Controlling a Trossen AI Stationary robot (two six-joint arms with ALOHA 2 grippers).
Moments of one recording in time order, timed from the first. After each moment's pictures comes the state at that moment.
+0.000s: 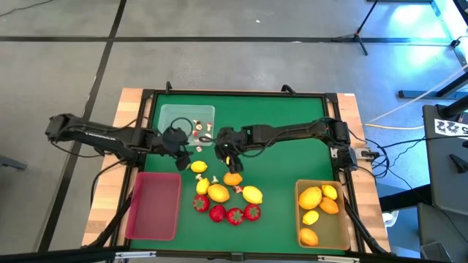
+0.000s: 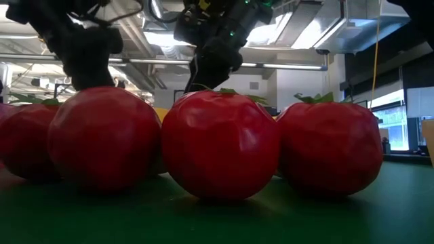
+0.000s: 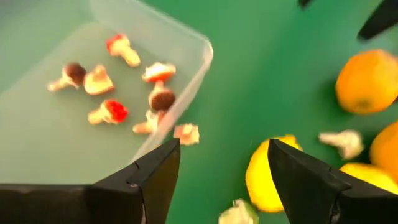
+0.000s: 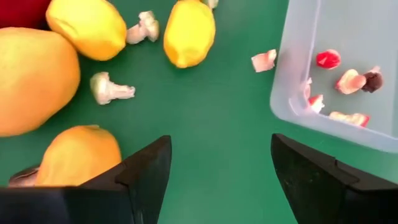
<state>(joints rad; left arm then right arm) -0.06 0.92 0.54 -0.52 -0.32 -0.55 0.00 2.06 1.71 -0.61 0.01 -0.33</state>
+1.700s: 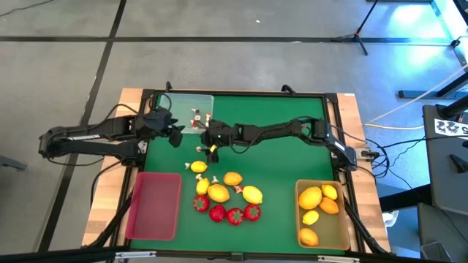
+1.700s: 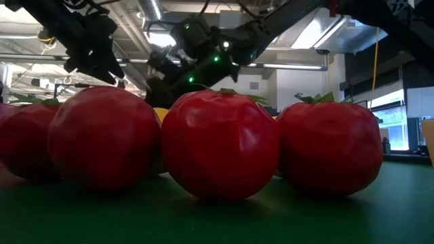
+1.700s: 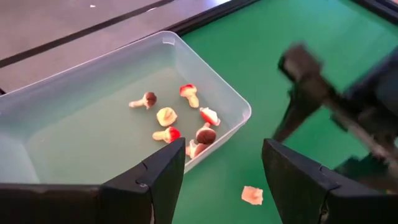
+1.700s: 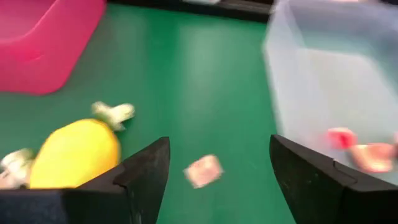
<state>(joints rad) 0.21 0.68 0.61 -0.65 -0.43 -0.52 -0.10 2.28 1.68 0.05 -0.05 -0.18</state>
